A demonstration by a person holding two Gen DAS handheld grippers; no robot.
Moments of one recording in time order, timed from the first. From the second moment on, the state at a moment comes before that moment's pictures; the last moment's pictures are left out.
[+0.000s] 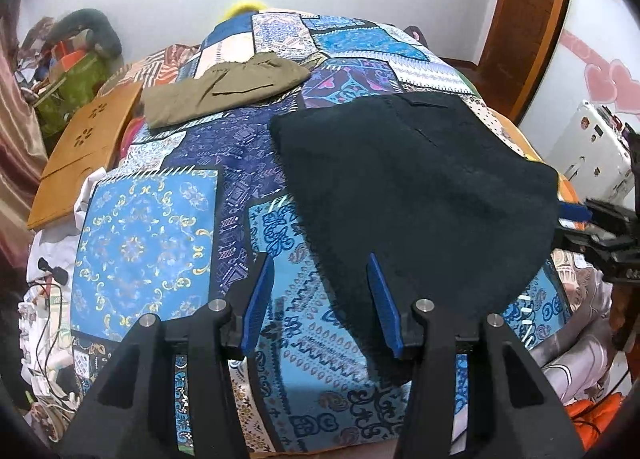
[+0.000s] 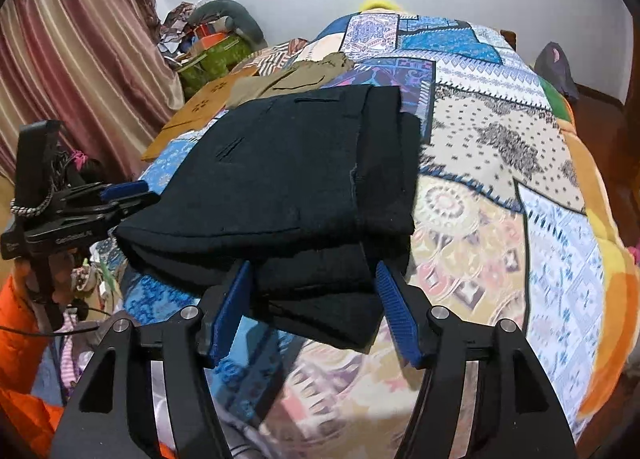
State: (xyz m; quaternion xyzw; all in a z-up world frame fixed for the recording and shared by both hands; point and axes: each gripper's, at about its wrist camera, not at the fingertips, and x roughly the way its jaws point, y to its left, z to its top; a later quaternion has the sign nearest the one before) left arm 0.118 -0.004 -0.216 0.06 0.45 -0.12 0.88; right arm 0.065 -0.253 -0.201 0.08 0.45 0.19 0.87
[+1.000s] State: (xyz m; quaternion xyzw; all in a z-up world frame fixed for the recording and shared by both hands) left arm 0.194 -0.103 -0.211 0.01 0.43 -0.18 0.88; right arm 0.122 -0.313 -0.148 0.07 0.41 0.13 0.90
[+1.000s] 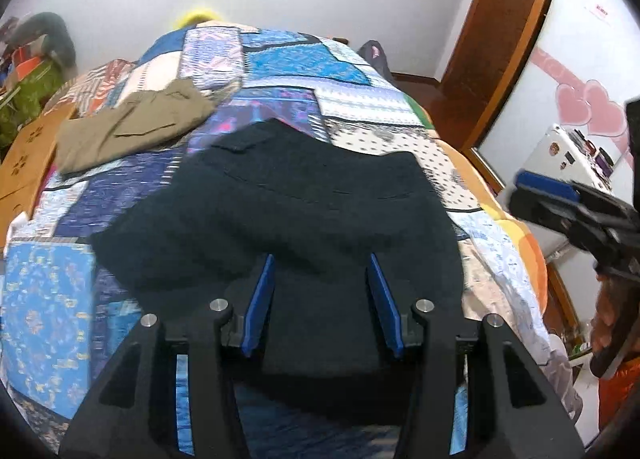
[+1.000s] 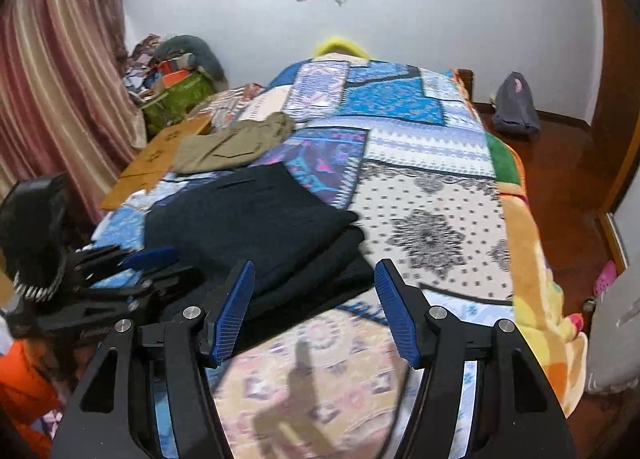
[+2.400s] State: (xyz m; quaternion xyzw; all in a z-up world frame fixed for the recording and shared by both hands) left arm 0.223 -0.034 -0.246 0.10 0.48 -0.14 0.86; right arm 0.161 -0.287 -0.206 -0.03 0.47 0.16 0.87
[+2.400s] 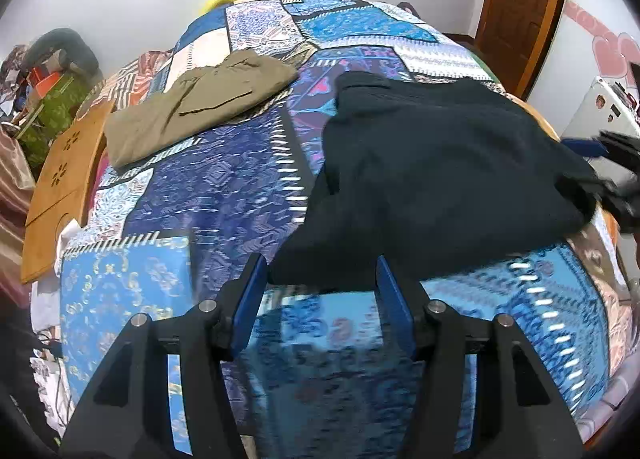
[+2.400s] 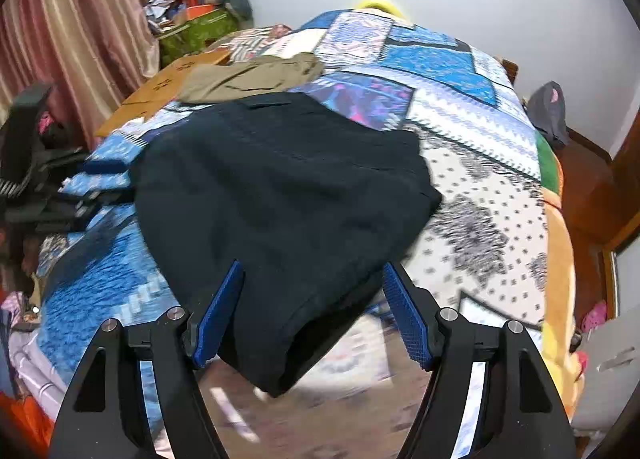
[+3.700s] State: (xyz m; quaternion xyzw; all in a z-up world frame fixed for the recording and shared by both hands) left arm 0.358 -0.099 -0.267 0.04 0.56 -0.23 0.80; right arm 0.253 -0.369 -0.253 0.16 0.56 0.15 0.80
